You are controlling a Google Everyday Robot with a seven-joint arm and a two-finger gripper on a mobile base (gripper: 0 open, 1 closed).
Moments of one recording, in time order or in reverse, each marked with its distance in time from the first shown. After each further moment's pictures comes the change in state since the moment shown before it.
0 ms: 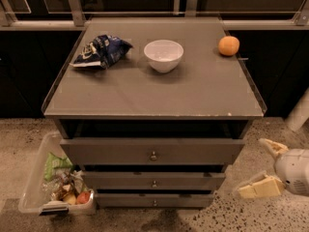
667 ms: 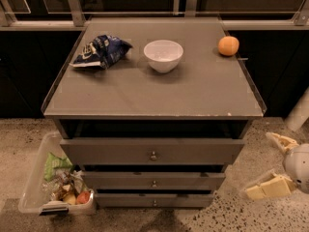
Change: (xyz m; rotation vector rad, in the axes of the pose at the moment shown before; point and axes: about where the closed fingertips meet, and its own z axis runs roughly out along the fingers) arm -0.021 0.009 -0.027 0.022 0.028 -0.075
